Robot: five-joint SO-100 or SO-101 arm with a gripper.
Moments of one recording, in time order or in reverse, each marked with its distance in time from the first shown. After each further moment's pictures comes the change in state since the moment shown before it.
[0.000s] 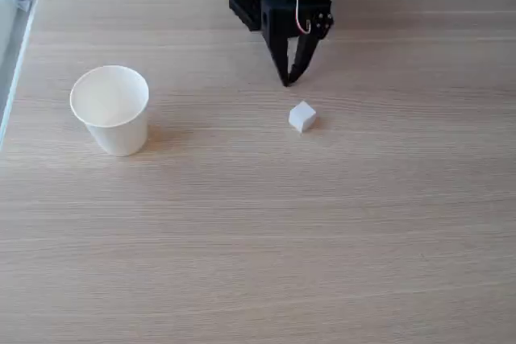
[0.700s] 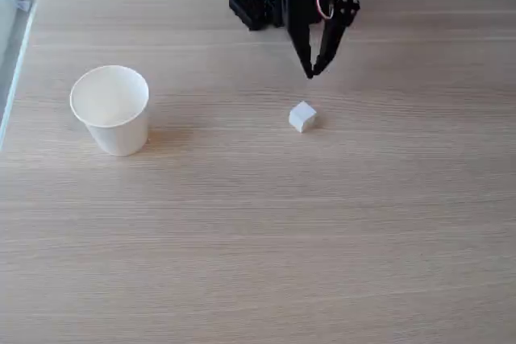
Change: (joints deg) arm -5.4 -29.0 -23.3 -7.6 14.4
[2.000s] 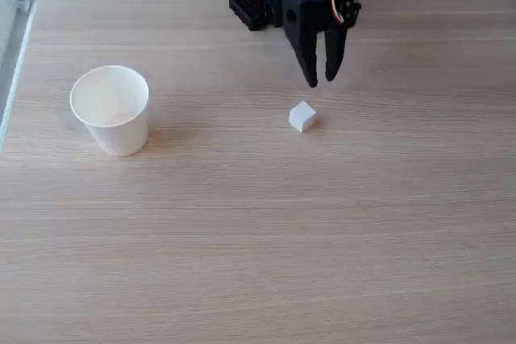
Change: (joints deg) arm -0.7 3.9 6.9 -6.6 -26.6
